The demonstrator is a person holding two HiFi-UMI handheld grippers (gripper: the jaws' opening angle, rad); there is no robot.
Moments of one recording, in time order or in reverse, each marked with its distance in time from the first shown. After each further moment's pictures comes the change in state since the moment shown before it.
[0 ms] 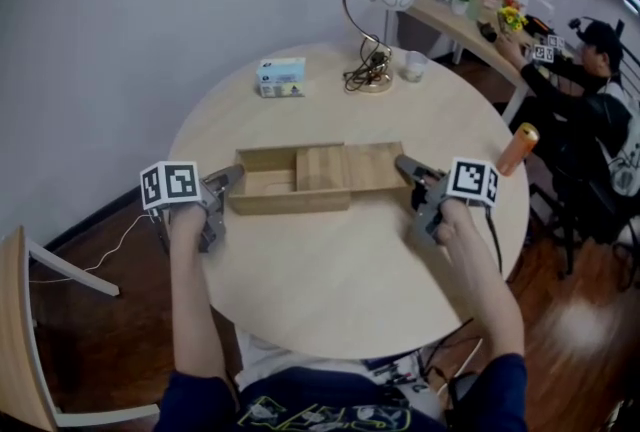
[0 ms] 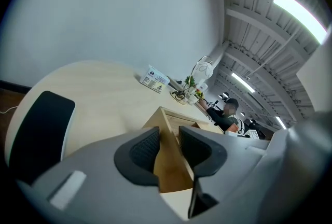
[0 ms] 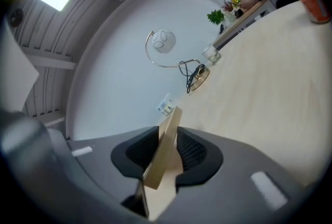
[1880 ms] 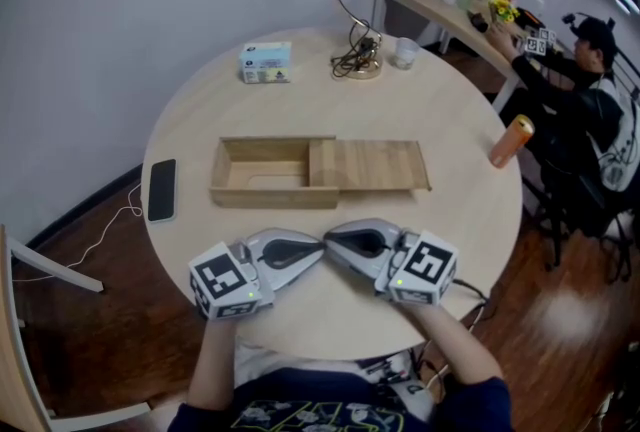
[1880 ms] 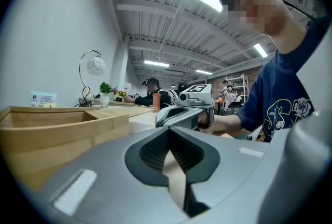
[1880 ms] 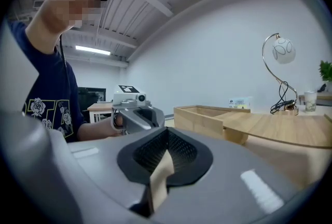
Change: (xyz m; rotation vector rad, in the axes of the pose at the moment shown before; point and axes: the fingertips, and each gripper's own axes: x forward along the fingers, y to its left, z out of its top) left arm -0.003 -0.200 -0.177 0.821 -0.005 -0.655; right arm -0.030 0.162 -0.167 -0.866 0.148 0.477
